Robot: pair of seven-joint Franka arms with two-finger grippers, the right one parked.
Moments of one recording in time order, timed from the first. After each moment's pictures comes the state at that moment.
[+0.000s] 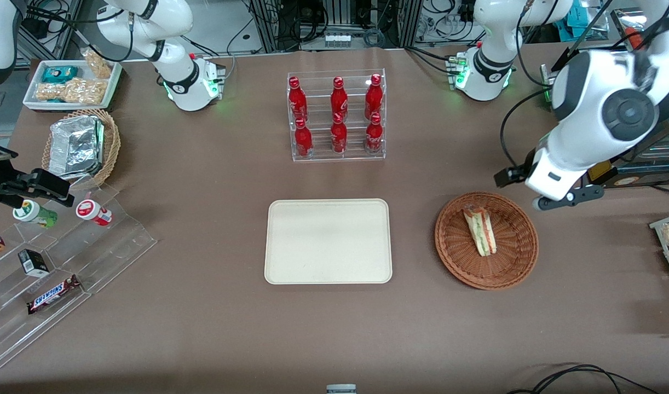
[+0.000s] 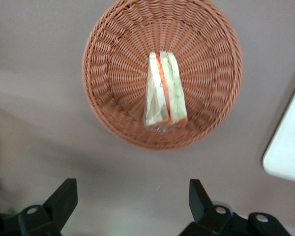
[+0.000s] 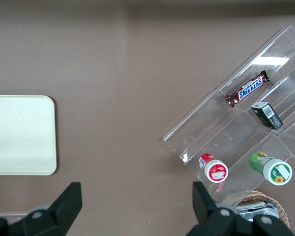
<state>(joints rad) 0.05 0.05 -0.25 -1.96 0.02 1.85 -0.51</state>
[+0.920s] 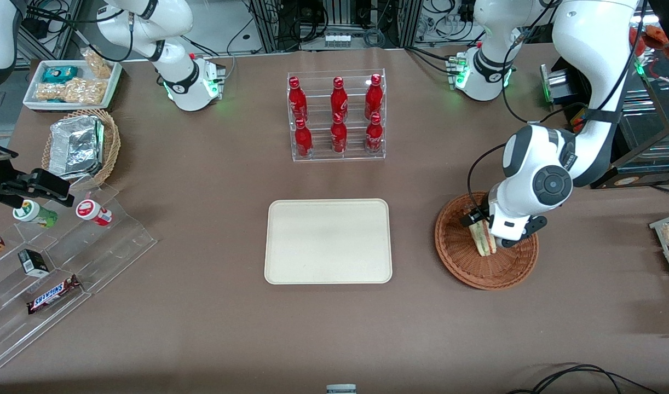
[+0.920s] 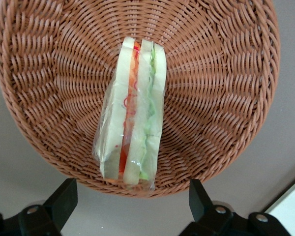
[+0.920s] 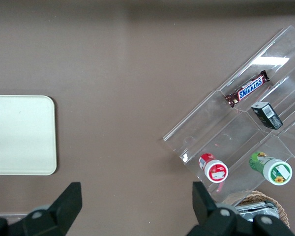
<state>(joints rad) 0.05 0.32 -0.30 -2.00 0.03 2.12 -0.77</state>
